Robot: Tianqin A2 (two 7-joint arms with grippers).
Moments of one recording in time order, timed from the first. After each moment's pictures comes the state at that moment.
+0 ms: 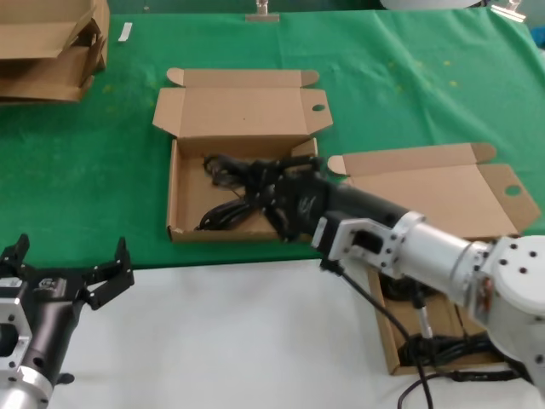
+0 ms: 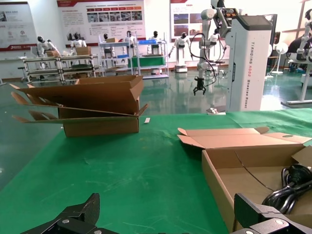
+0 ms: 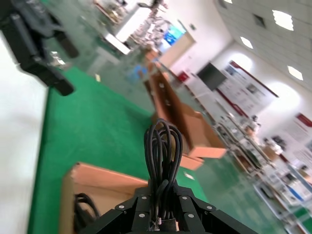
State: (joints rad) left arm 0.00 -0.30 1.60 -1.60 -1.80 0.00 0.00; right arm 0.68 0.25 -1.90 1.18 1.62 -0.57 -0.74
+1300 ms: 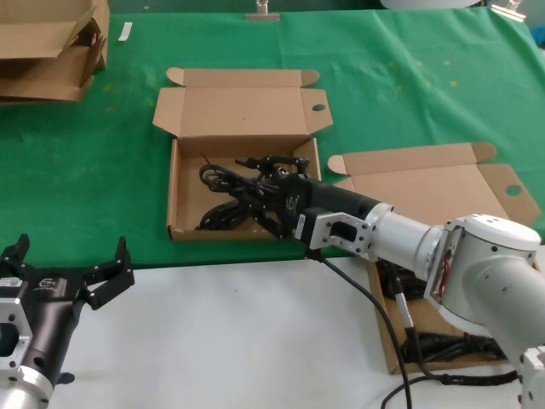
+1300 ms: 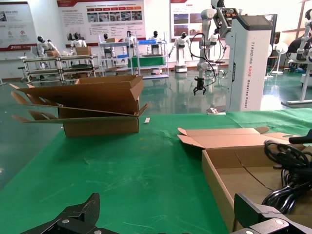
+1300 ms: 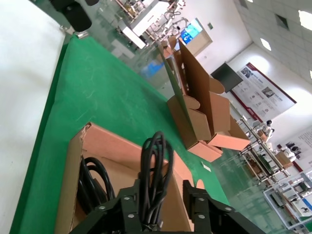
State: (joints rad) left arm 0.00 -0.30 1.60 -1.60 -1.80 0.00 0.00; right arm 1.13 0.03 -1.64 0.10 1.83 -0.79 -1.57
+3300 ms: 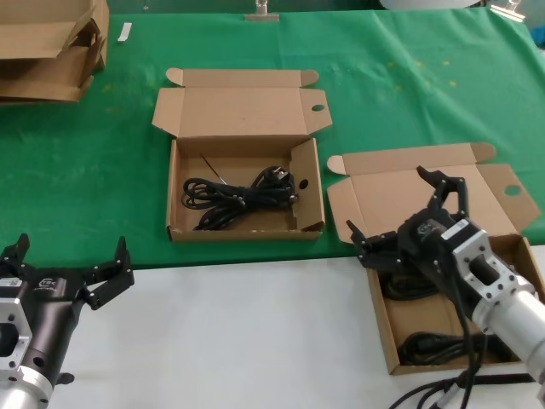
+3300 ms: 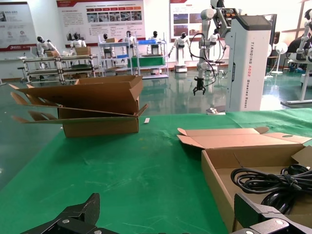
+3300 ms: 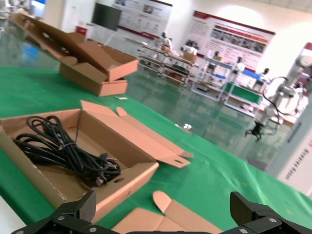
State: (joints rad) left arm 0.00 -0.30 1.60 -1.60 -1.80 0.00 0.00; right arm 0.41 0.29 -1.66 1.24 1.79 -0.38 -0.46
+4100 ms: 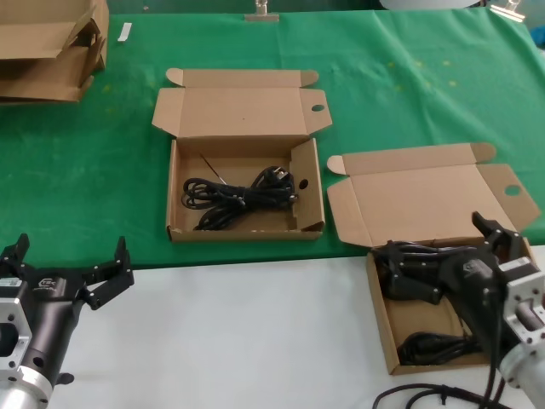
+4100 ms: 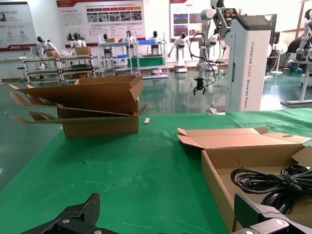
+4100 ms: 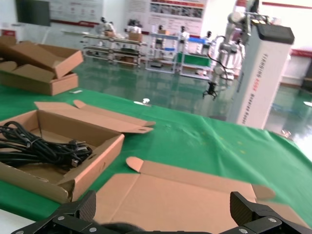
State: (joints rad) left arm 0.00 -0.30 1.60 -1.60 -1.80 0.00 0.00; right arm 0.17 0.29 -1.63 1.45 1.80 -0.16 -0.19
